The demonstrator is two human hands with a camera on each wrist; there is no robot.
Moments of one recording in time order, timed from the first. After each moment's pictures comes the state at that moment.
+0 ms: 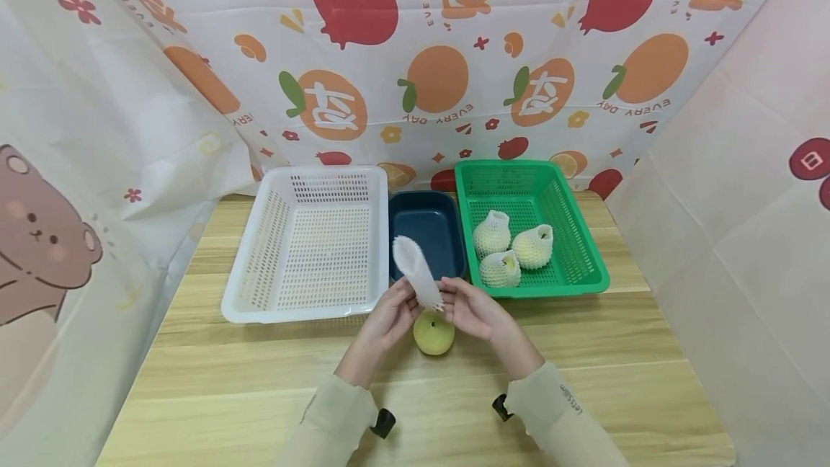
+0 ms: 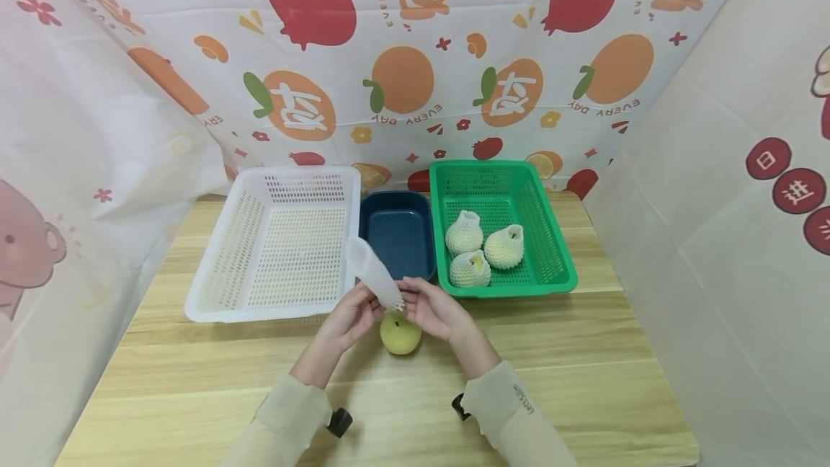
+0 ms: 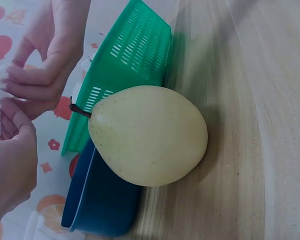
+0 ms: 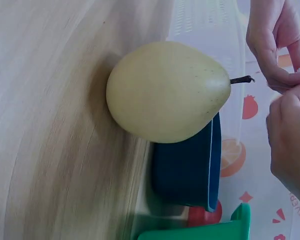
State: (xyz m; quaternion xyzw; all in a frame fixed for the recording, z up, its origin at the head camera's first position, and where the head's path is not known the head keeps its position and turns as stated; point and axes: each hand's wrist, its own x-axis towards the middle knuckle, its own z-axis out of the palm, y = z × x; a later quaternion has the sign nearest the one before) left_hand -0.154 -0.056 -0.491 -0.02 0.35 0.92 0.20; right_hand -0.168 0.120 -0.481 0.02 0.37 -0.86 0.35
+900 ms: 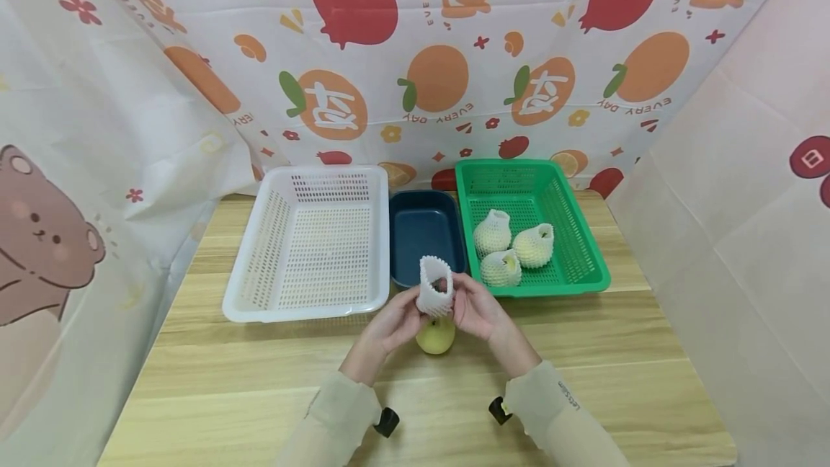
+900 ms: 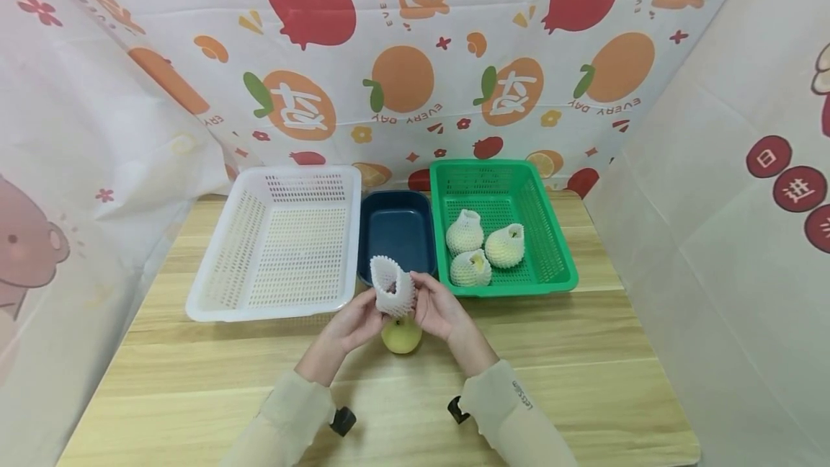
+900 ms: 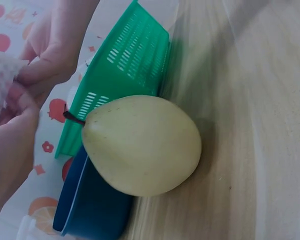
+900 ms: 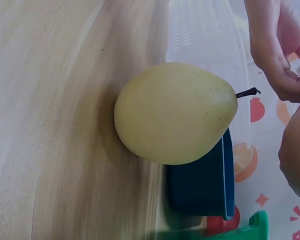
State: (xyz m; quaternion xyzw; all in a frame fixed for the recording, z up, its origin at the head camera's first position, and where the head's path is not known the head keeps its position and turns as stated) left_hand -0.153 -0.055 -0.486 0.01 0.31 0.90 0.32; right_hand -0.168 0.124 -0.488 -0.02 0.25 -0.89 0.37
